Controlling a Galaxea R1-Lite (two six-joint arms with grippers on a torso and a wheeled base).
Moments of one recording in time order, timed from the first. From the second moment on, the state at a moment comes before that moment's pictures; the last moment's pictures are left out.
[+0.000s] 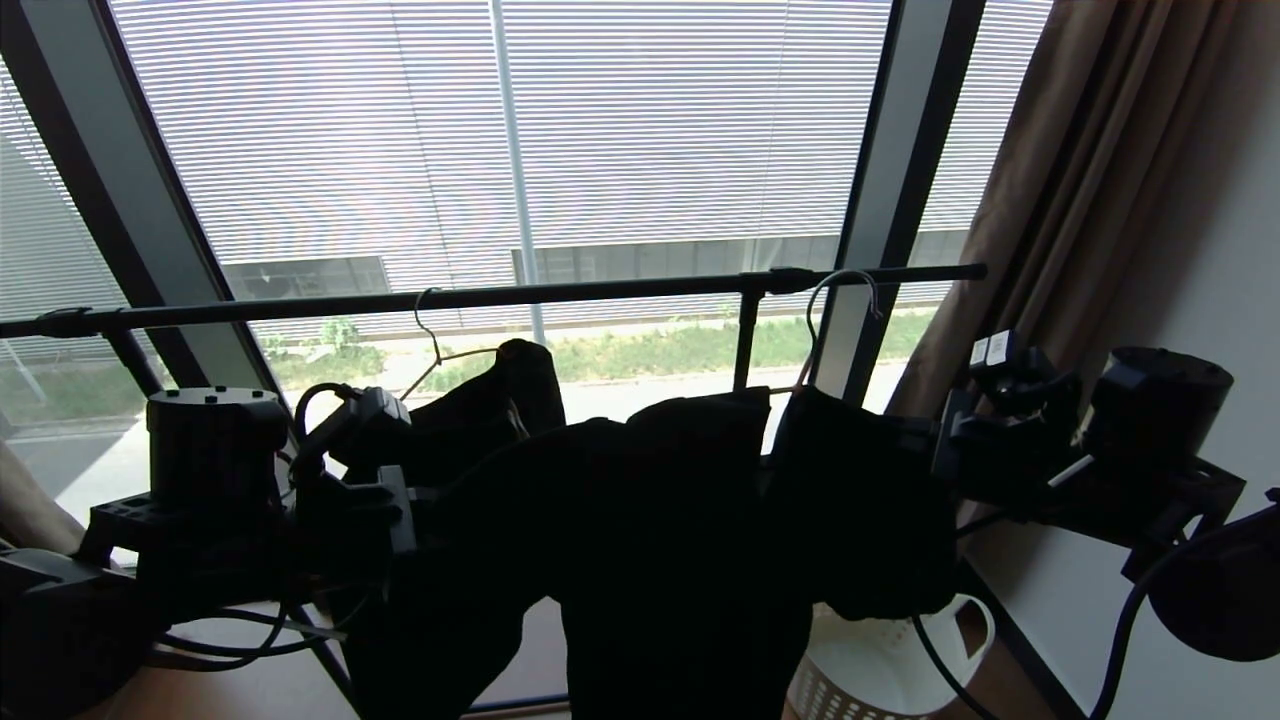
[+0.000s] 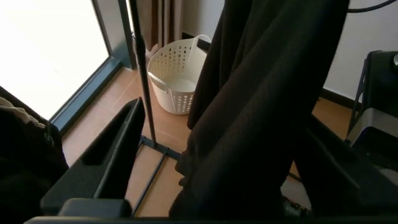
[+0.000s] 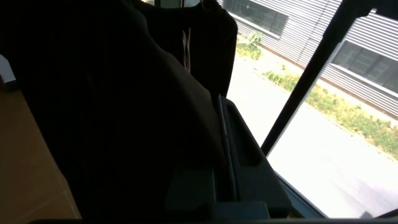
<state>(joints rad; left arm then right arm) -0.21 1.71 -0.53 -0.71 -0.82 0.25 0.19 1.85 -0.58 -1.13 0.76 -0.14</state>
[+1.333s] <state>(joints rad) -0.10 1.61 -0.35 -0.85 -0.82 0.23 0.06 1.87 -0.63 -1.13 0.80 -0.14</state>
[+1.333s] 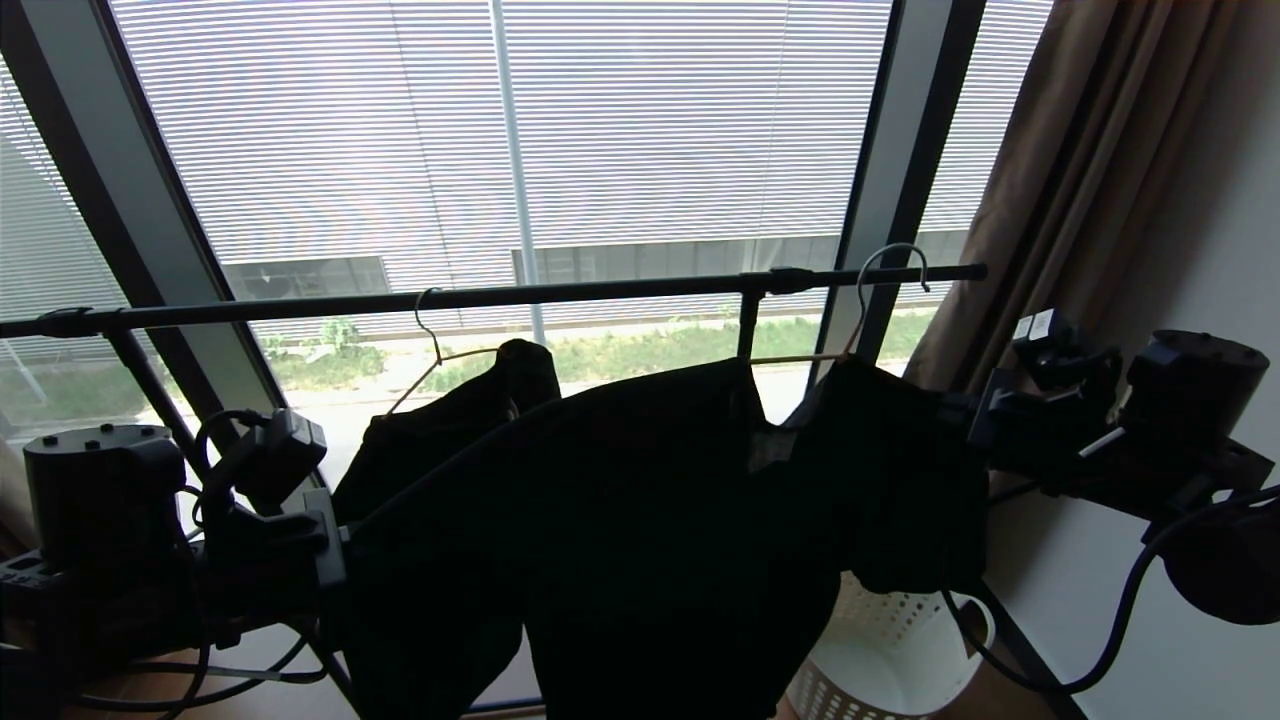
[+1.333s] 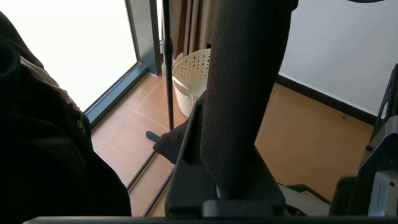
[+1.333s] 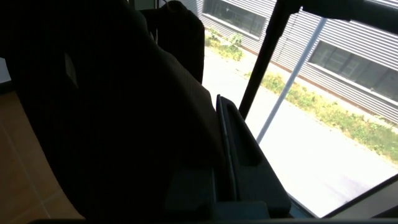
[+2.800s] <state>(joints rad) -0.09 1.61 -0.33 -0.88 -0.82 0.23 0.01 1.87 -0.64 -1.13 0.86 -0.14</state>
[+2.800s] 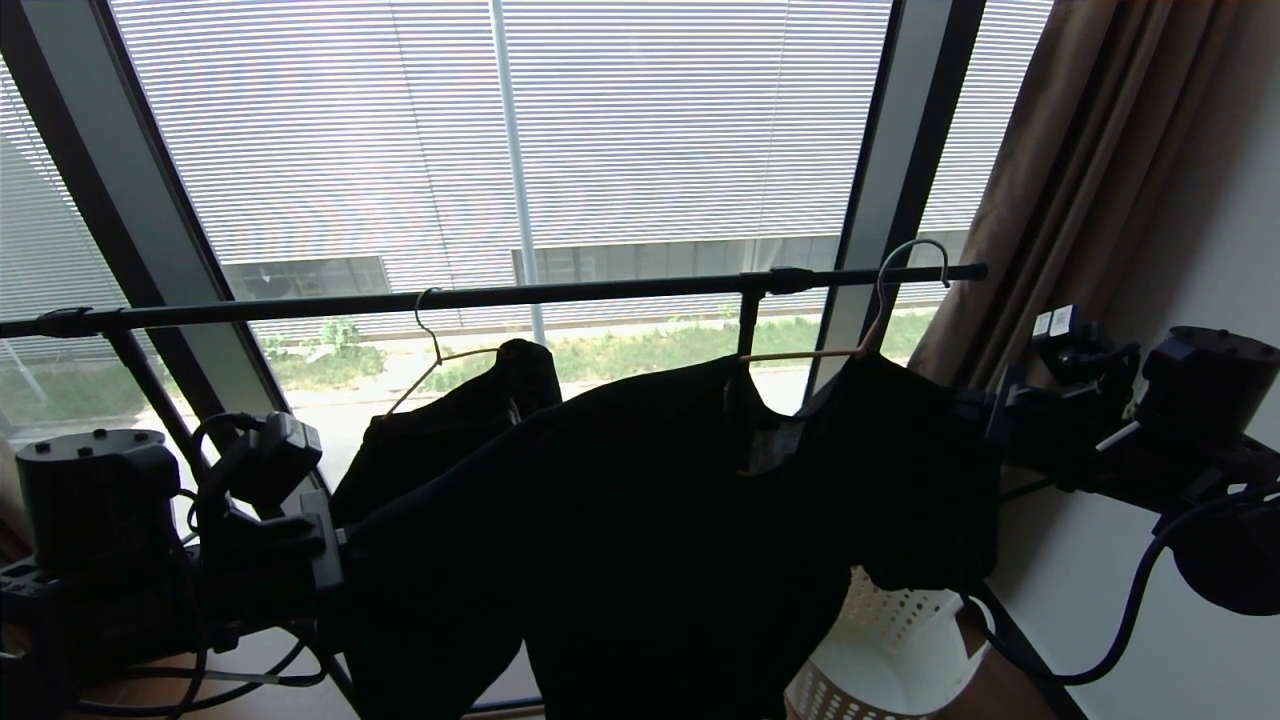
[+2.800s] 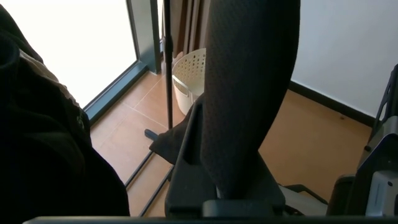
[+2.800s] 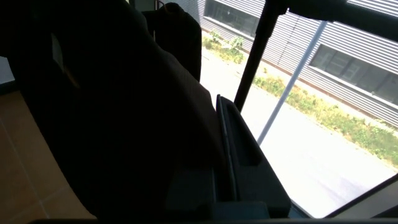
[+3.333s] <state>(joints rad) -0.09 1.60 -0.28 -0.96 -0.82 0.20 0.02 1.88 -0.64 -1.13 0.86 -0.14</state>
